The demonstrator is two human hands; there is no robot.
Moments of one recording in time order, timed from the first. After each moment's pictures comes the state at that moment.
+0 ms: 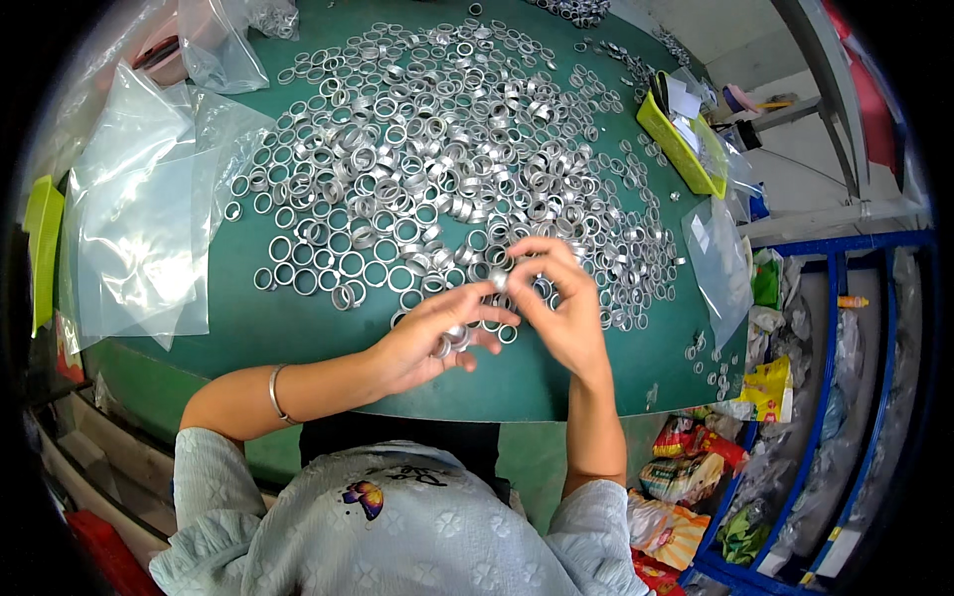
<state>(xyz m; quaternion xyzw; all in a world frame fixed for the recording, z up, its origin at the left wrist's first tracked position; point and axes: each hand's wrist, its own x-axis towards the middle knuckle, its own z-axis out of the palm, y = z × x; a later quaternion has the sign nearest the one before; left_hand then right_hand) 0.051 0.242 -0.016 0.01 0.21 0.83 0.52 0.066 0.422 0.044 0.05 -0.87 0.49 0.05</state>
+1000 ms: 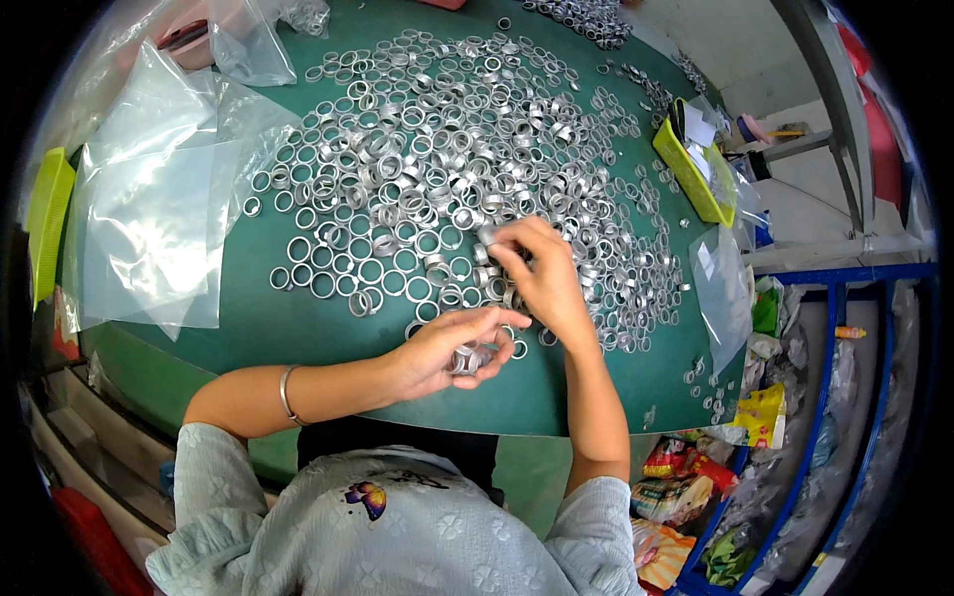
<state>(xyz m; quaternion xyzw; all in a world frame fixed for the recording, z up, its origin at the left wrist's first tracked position) 0.049 0.243 -0.020 0.07 0.20 0.81 0.55 0.011 0.409 0.024 0.09 -0.92 0.39 0.03</state>
